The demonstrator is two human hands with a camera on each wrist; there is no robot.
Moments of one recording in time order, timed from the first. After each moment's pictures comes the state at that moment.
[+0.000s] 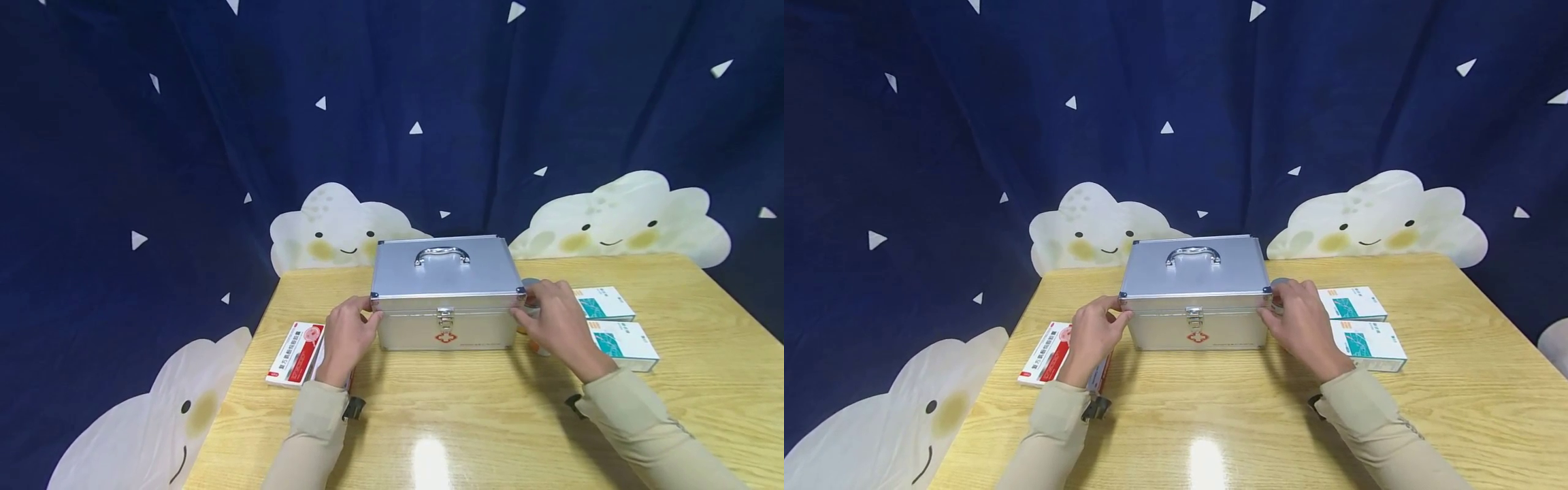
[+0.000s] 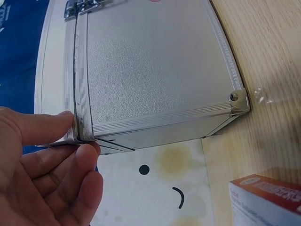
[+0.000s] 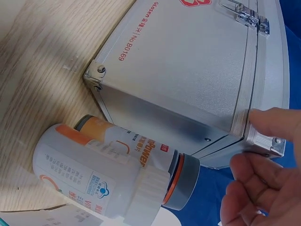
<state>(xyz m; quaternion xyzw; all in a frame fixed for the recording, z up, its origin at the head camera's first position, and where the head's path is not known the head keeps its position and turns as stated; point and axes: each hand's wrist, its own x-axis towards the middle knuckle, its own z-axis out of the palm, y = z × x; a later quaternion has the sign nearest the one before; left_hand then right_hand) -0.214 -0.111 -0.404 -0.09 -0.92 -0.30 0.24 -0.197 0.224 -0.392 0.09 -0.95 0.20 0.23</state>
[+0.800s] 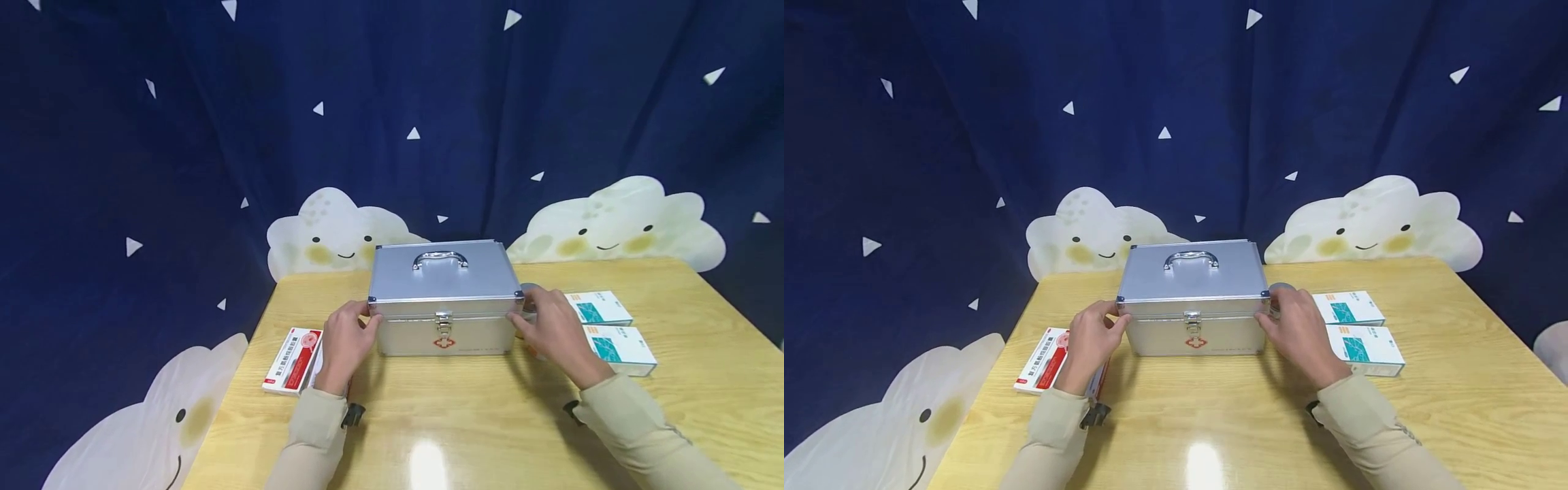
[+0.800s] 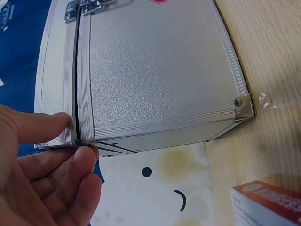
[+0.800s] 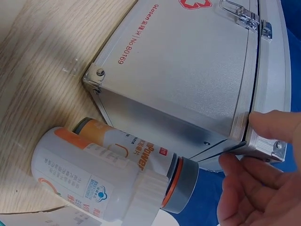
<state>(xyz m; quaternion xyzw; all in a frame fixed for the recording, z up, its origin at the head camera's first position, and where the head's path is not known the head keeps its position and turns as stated) -0.213 -0.109 -0.405 -0.09 -0.91 -0.31 0.26 -0.195 0.222 -0.394 0.07 -0.95 0.22 0.21</state>
